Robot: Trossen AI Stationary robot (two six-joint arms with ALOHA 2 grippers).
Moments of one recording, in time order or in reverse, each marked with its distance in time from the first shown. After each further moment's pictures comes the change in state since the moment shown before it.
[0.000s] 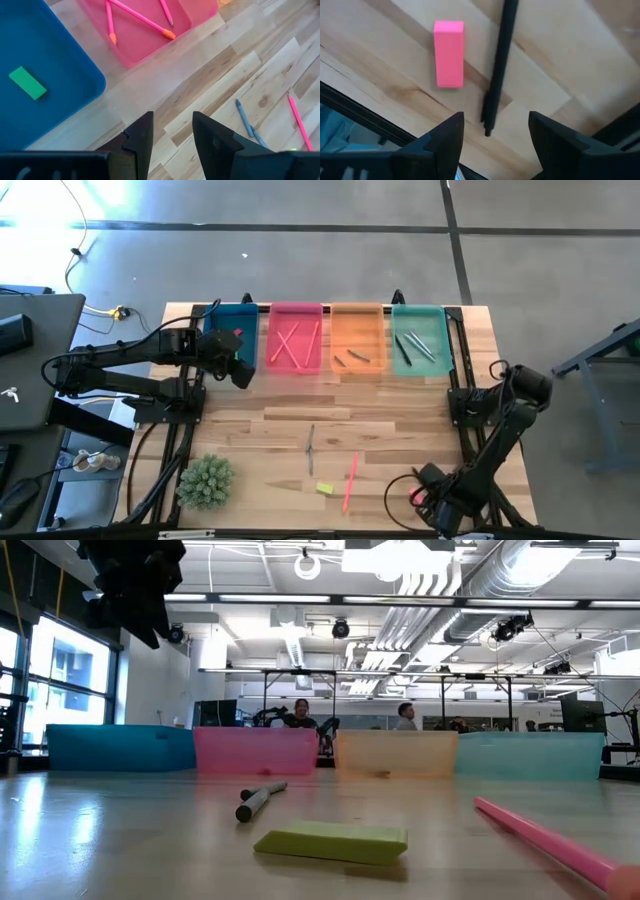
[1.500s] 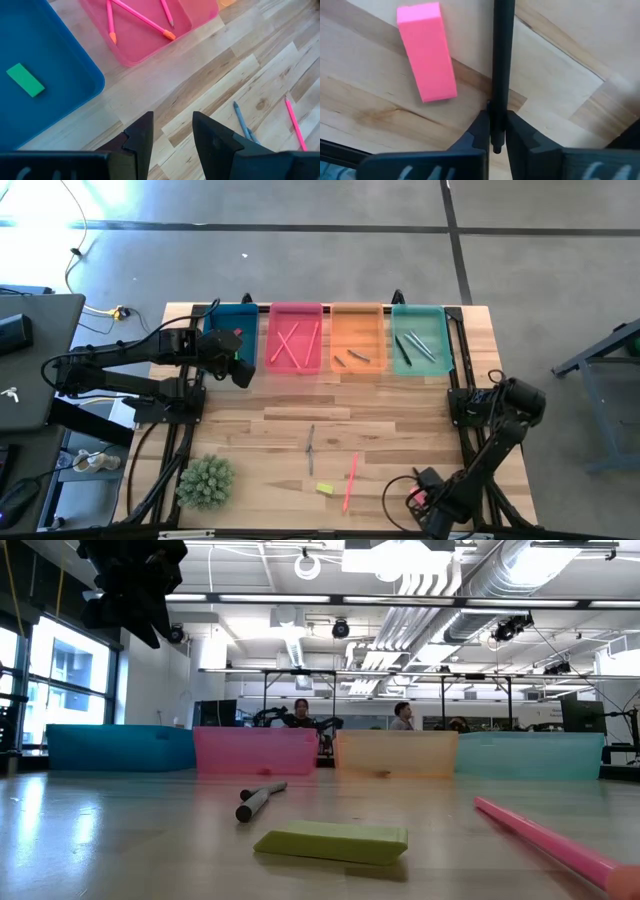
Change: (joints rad) left arm 0.000 0.000 0.000 0.003 0.000 -0.026; right arm 0.004 0.128 0.001 0.061 -0.068 0.166
